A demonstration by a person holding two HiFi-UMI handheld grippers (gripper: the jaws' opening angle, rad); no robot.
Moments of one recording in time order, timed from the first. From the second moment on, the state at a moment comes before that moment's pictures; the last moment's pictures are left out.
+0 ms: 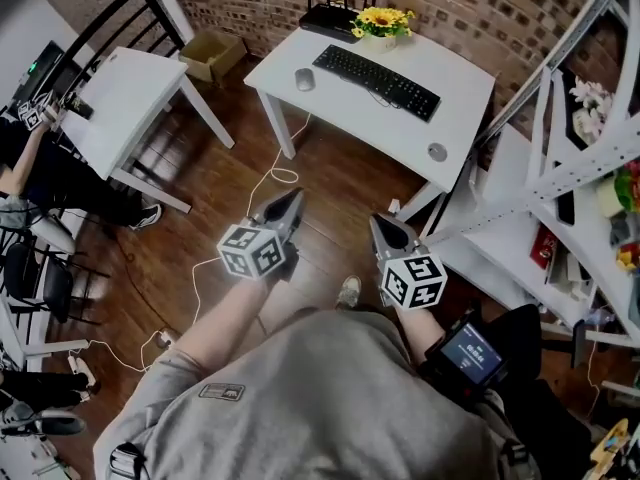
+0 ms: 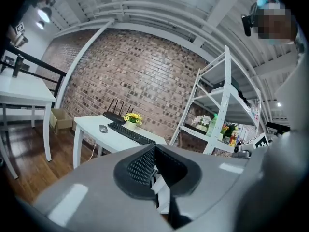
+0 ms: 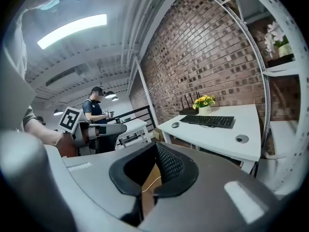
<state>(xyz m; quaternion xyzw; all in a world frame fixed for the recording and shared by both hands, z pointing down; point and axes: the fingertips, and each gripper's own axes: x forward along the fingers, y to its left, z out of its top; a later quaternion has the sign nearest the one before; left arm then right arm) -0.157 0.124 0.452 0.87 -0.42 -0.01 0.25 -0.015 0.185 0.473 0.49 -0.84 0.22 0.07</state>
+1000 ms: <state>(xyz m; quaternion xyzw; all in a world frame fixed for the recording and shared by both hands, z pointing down) -0.153 -0.122 0.503 0.86 -0.44 0.03 0.26 0.000 -0.041 0.505 0.50 -0.83 0.24 0.11</state>
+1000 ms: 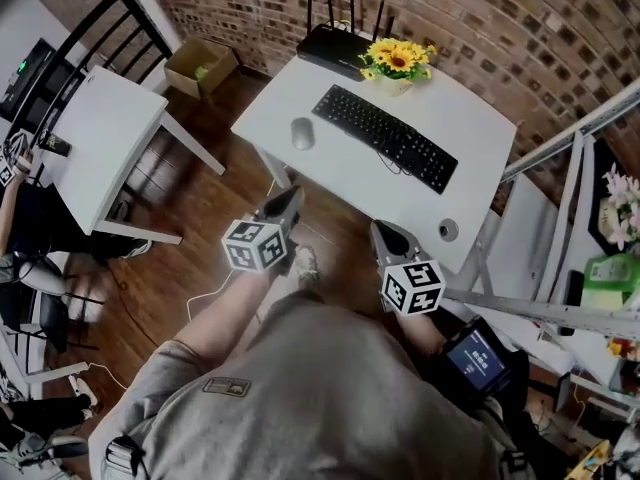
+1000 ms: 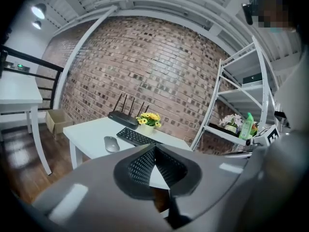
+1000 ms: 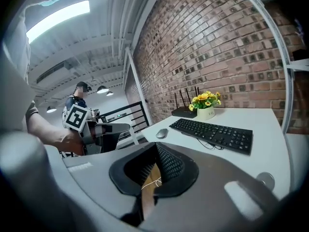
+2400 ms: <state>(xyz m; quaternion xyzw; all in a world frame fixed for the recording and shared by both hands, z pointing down) -0.161 -0.303 0.630 0.78 -0.53 0.19 0.28 0.012 -0.235 0.551 0.44 -0.83 0.28 0.18</state>
